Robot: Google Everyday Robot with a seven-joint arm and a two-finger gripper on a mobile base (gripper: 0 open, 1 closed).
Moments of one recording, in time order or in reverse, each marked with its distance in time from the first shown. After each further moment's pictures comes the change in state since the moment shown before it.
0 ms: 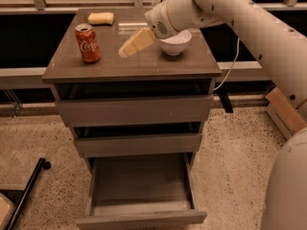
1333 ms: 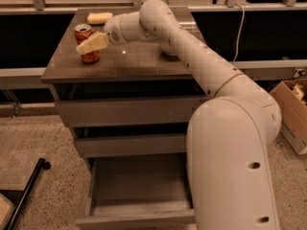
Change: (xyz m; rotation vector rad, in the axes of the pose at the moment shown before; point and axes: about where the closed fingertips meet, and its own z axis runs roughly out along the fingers) arm -0.040 -0.025 0.170 -0.039 -0.216 0.075
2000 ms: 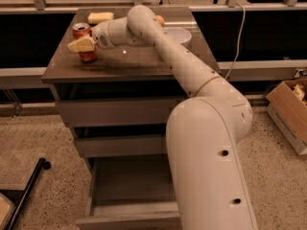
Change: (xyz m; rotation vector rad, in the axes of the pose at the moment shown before) arm 0.004 0.016 0.051 -0.084 -0.021 0.039
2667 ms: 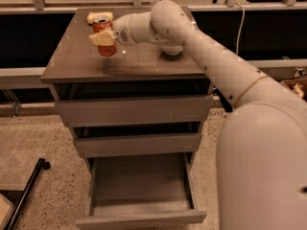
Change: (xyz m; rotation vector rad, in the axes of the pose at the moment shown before) arm -0.010 0.002 -0.085 0.128 -0.010 0.004
